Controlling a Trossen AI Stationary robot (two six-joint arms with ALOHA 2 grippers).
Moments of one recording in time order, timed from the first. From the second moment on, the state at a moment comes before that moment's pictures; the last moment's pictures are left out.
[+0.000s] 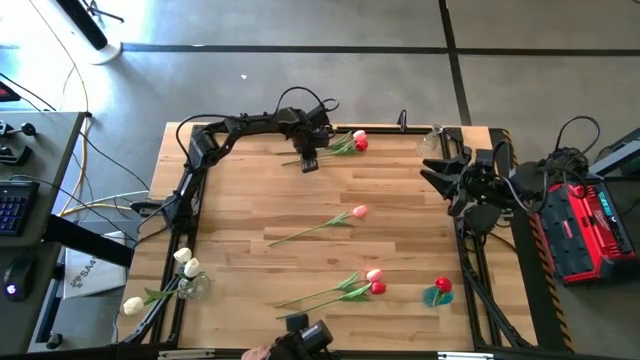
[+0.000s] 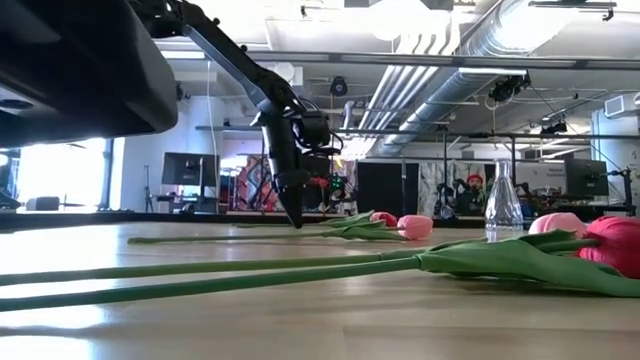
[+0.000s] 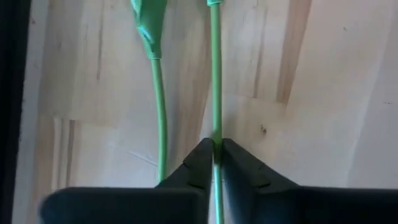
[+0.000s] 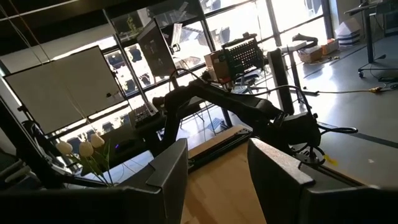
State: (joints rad) left arm 0.60 2.26 1.72 -0.79 0.08 0.42; right arm 0.50 0.61 0.87 -0.20 0.86 0.31
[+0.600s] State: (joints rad) left arm 0.59 2.18 1.71 -0.80 0.10 0.27; right arm 0.50 0.61 0.87 -0.22 0.91 0.33
